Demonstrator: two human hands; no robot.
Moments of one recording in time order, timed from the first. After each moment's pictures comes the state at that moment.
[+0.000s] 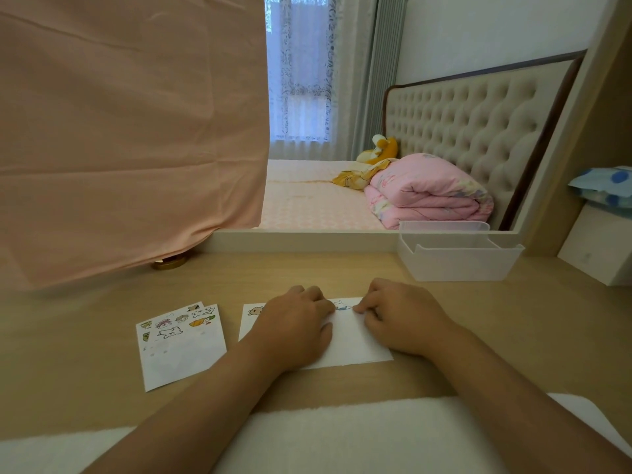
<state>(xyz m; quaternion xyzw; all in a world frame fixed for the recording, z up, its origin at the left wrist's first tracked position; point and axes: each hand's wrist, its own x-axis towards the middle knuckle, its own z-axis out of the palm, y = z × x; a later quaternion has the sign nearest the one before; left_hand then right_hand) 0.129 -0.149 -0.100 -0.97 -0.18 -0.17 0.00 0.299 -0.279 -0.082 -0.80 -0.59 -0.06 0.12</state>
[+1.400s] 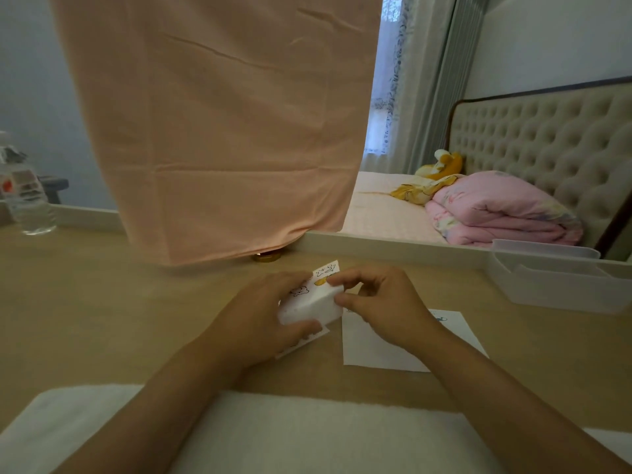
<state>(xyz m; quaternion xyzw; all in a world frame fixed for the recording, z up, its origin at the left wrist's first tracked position) -0.050 -0.093 -0.072 -0.89 -0.28 -0.30 -0.17 0.149 -0.186 -0.057 -0.61 -0.58 0.18 0.51</state>
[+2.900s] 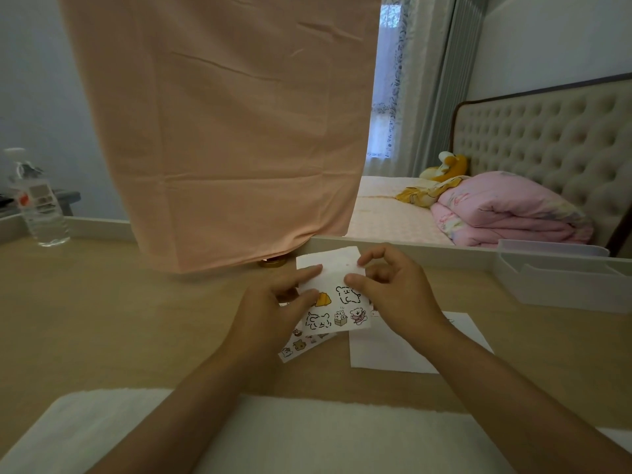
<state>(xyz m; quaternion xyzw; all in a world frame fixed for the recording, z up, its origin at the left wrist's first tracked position) -0.036 -0.105 -0.068 -0.75 -0.28 -0.46 -0.38 0.140 -0.193 -0.040 -0.61 -0.48 0.19 0.60</state>
